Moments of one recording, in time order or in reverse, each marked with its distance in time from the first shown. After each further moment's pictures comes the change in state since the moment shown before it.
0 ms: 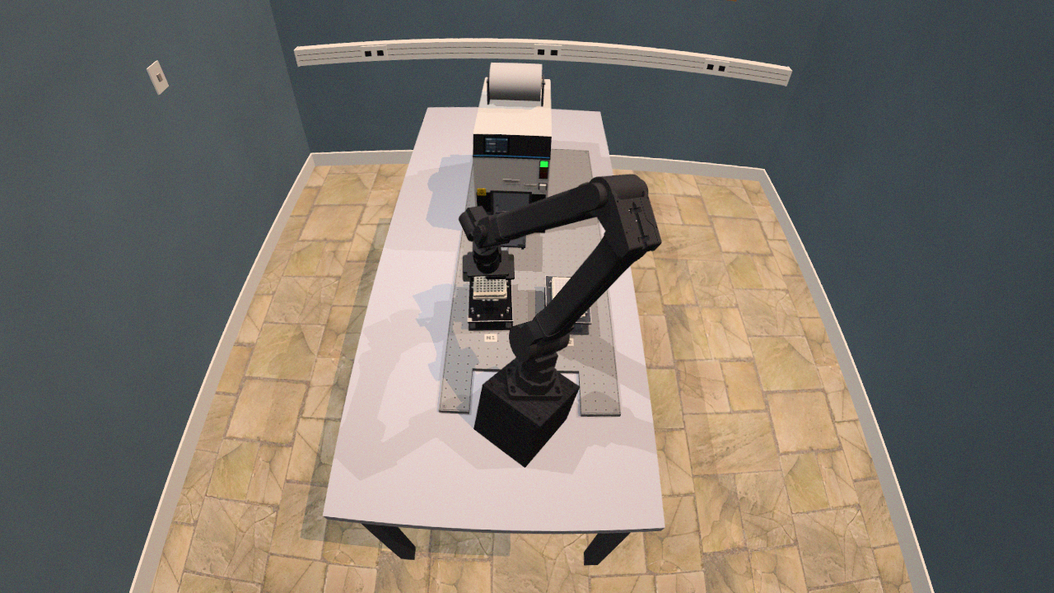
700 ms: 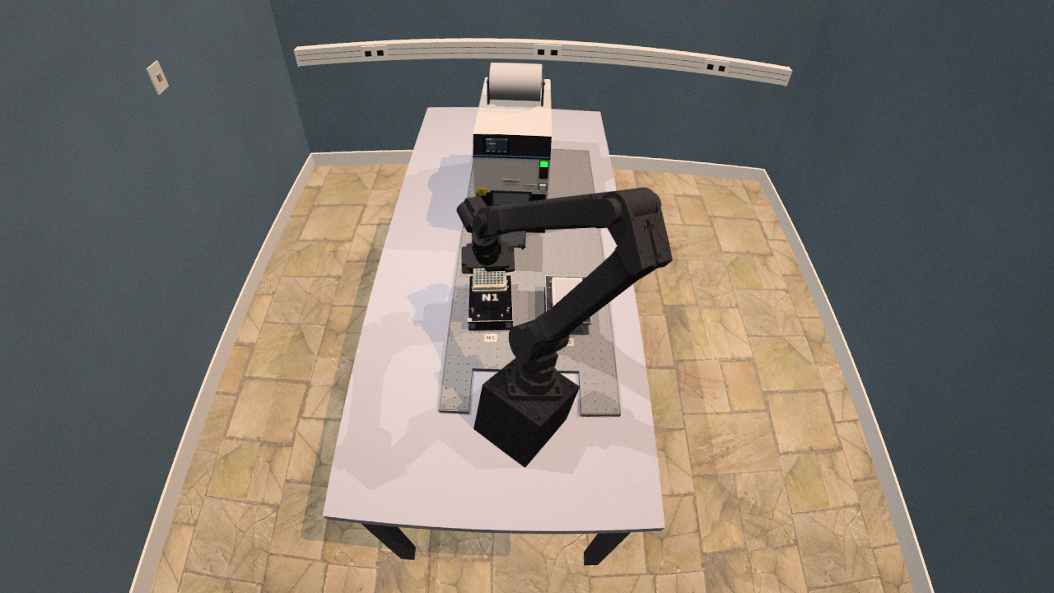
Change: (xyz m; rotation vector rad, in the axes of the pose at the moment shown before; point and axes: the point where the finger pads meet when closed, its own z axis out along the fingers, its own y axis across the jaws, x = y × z) arm -0.009 -0.001 -0.031 -0.001 -0.002 -0.004
